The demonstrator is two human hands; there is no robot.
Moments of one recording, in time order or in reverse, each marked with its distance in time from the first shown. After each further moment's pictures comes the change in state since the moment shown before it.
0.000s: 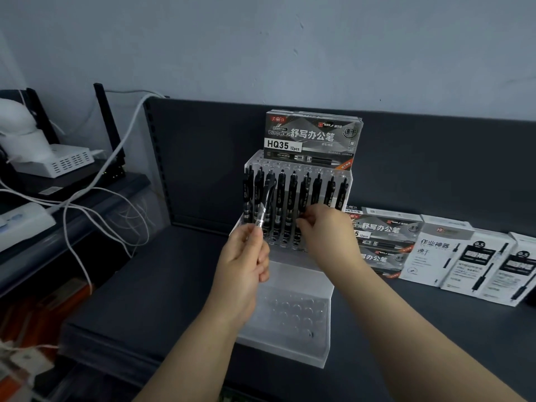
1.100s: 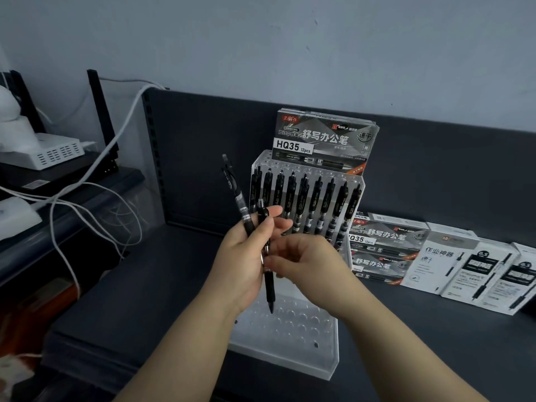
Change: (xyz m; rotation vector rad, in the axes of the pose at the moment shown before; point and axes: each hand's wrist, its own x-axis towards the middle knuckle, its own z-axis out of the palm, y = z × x) left_hand 0.025 0.014 -0.007 -0.126 -0.088 -0.074; right_hand -0.037 -0.035 0.001 0.470 -0.403 -0.005
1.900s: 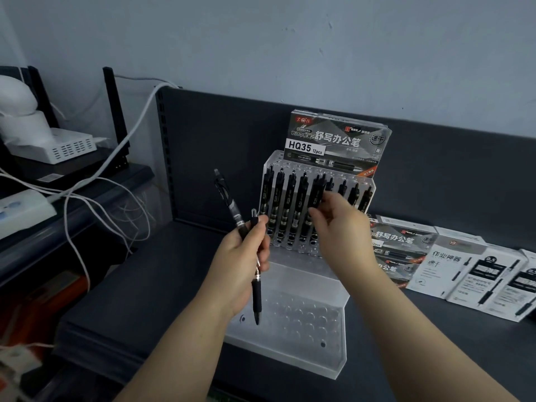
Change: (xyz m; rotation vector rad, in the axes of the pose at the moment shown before) left_hand -0.006 0.003 -0.019 0.095 0.099 -0.048; right_hand 0.037 0.011 -0.018 -0.451 0.539 -0.125
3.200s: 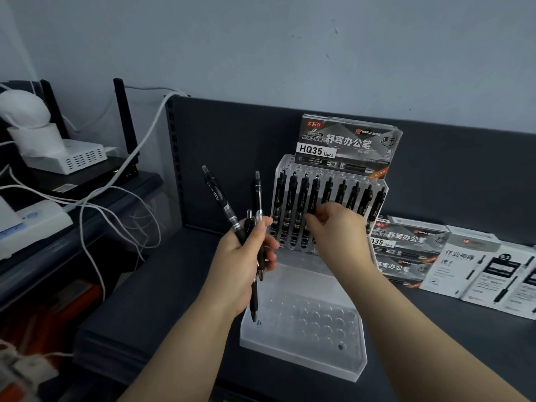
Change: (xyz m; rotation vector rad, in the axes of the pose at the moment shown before) left_hand 0.000 0.010 -0.022 0.034 0.013 0.038; right_hand 0.000 -0.018 0.018 -0.023 -0.083 0.152
